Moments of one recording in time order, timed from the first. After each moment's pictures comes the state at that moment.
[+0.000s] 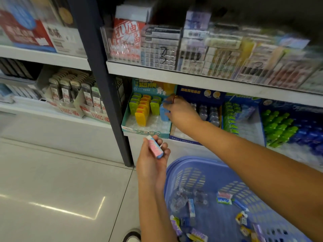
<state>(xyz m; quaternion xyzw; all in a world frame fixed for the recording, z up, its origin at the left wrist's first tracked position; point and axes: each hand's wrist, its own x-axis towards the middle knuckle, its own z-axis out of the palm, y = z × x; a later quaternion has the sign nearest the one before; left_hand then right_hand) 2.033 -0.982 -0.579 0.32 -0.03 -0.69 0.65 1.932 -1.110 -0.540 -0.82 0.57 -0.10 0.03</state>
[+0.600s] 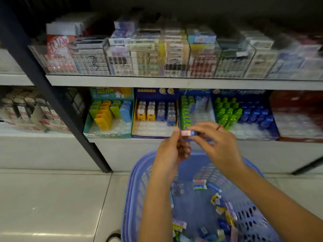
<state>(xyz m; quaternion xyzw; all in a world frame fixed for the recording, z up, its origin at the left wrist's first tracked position) 1.907 -0.957 -0.541 0.41 -0.31 -0.74 0.44 1.775 -0.929 -0.529 -0.72 0.52 -0.45 0.08</state>
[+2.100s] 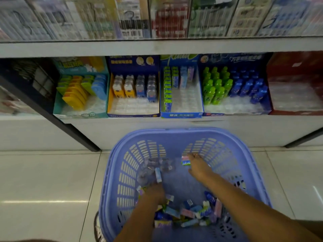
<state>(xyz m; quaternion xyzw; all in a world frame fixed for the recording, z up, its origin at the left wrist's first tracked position) 1.912 -0.891 -0.781 0.51 -0.72 -0.39 -0.28 1.721 -0.910 -0.758 -0.61 0.73 0.04 0.31</state>
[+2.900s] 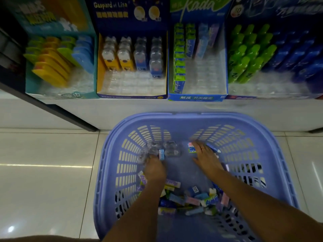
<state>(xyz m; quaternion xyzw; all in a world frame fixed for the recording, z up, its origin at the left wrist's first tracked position) 1.906 -0.914 -0.825 0.78 -0.50 -0.38 -0.04 1.706 -0.901 -0.840 -0.68 0.69 0.05 0.26</state>
